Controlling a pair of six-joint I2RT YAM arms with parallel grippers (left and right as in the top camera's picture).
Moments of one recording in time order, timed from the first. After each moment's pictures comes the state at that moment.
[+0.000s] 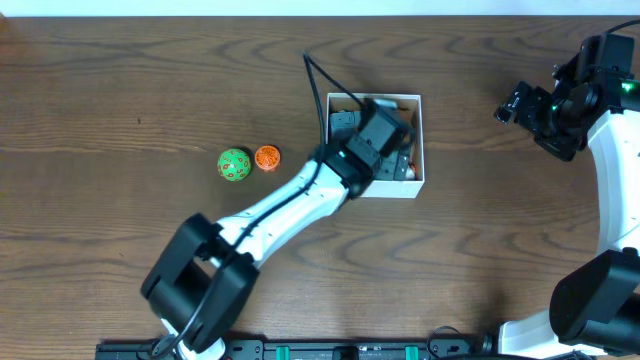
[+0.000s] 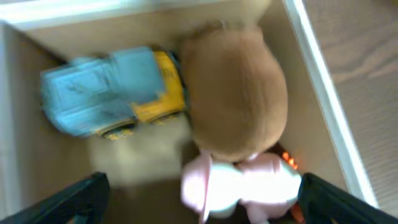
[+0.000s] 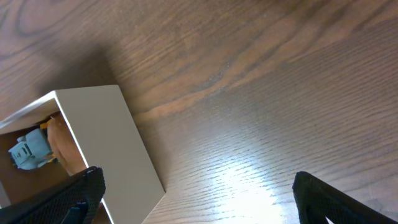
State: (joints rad) left arm -0.76 1.84 1.38 -0.45 -0.17 -0.45; right arm -0.22 1.69 1.53 -1.06 -0.21 0.36
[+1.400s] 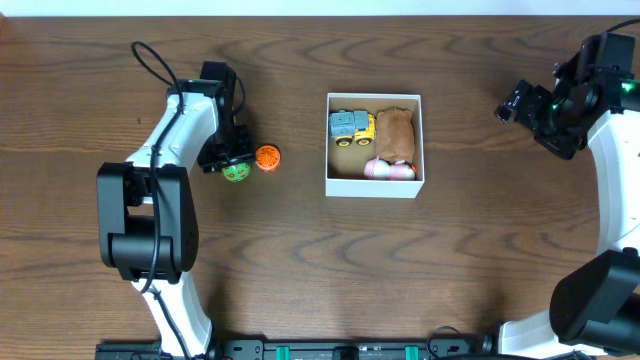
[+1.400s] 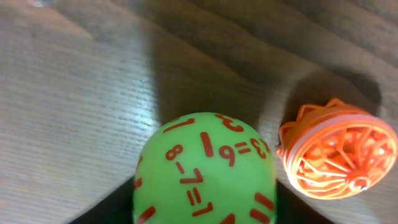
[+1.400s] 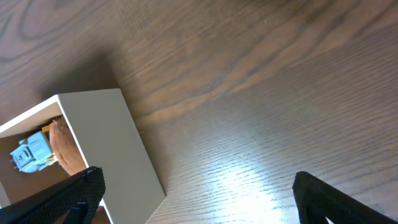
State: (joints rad) left arm -0.08 2.03 1.48 -1.01 0.02 -0.34; right arm -0.22 1.69 1.53 -1.04 -0.21 0.36
